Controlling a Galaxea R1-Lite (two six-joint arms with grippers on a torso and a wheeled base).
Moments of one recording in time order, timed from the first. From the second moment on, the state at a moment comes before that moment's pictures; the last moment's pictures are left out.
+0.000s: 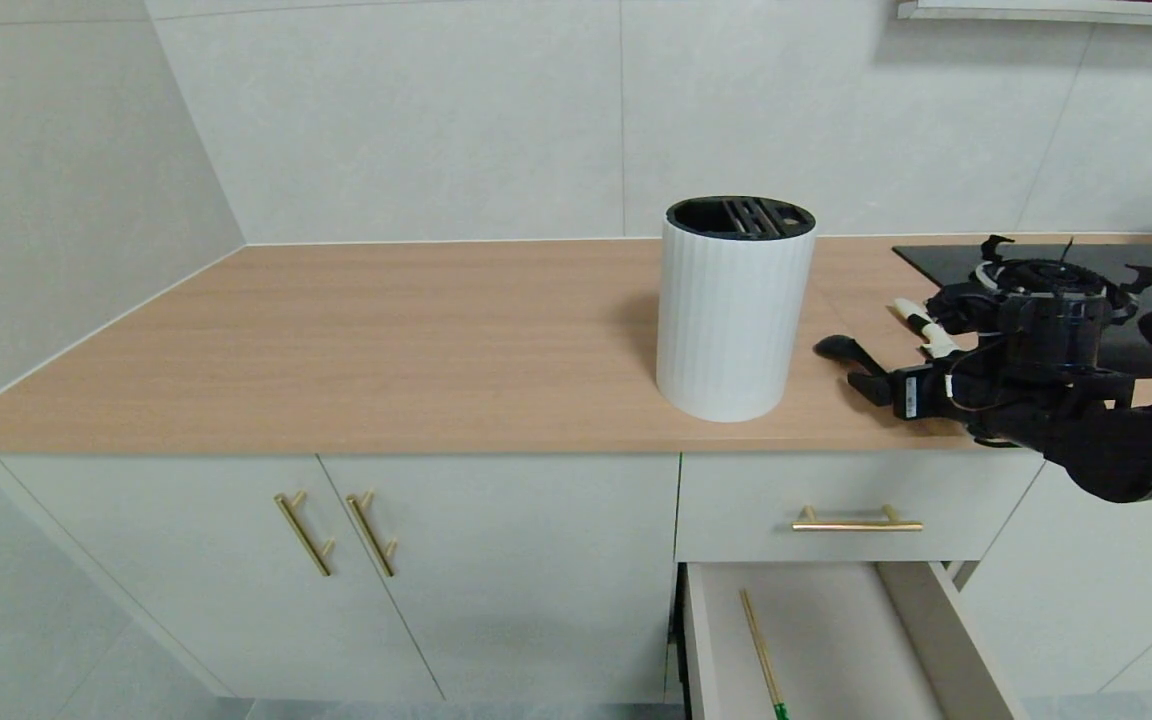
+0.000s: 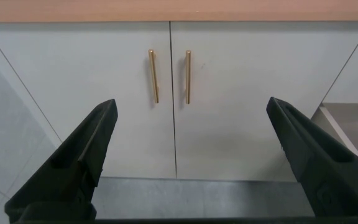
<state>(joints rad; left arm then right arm) 0.00 0.00 0.00 0.00 0.03 -0.01 0.10 2.00 -1.01 -0.72 0.05 -0.10</state>
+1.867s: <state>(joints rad) 0.00 0.00 0.00 0.00 0.03 -0.01 0.20 1.43 -0.83 -0.12 0.07 0.05</state>
